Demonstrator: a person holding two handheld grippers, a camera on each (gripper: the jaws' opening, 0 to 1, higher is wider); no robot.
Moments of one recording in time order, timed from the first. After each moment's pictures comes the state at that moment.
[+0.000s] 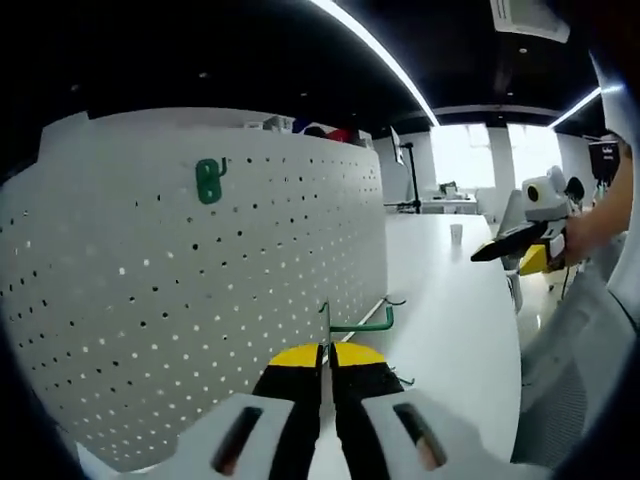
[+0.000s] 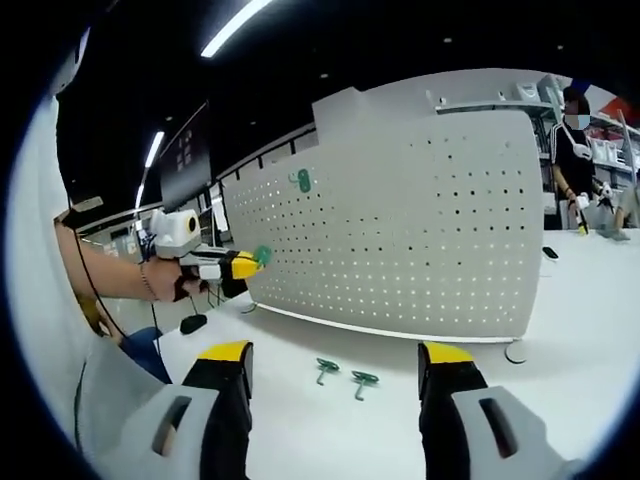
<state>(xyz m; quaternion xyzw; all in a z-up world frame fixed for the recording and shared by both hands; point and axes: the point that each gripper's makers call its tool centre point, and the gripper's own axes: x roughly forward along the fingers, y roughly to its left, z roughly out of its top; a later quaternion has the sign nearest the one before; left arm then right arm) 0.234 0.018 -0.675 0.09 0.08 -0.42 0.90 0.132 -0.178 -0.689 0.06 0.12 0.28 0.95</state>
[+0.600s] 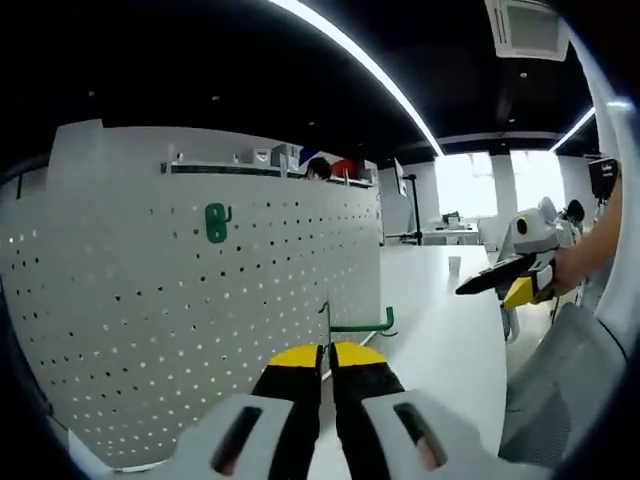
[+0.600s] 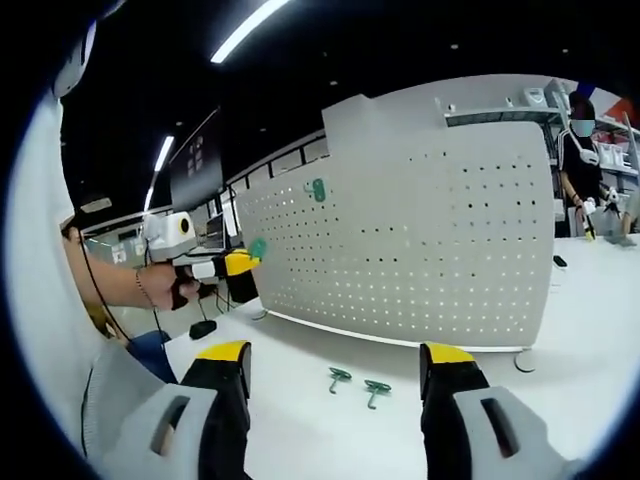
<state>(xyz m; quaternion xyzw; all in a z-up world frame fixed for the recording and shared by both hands) 0.209 0.020 -0.643 0.05 0.03 -0.42 0.91 0.126 -0.164 -0.676 0.06 0.11 0.30 0.95</state>
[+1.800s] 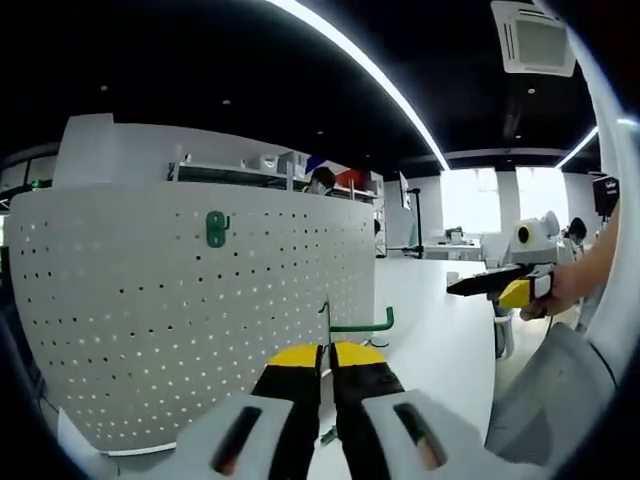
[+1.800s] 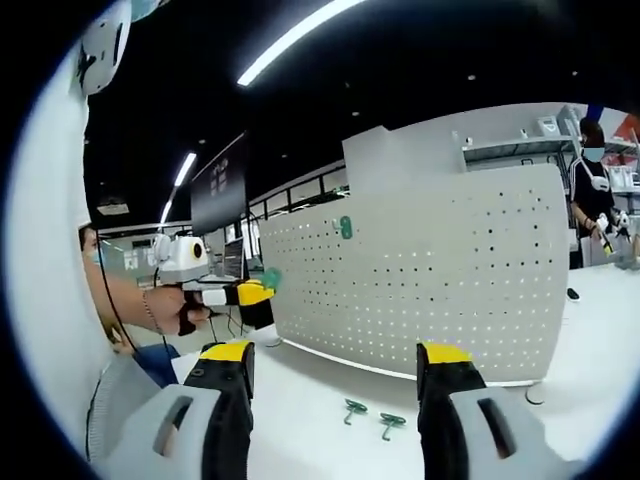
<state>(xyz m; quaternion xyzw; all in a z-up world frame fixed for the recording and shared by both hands) 0.191 0.018 -0.638 0.02 0.03 -0.41 0.91 0.118 -0.145 -0.644 0.05 0.03 0.33 0.94</state>
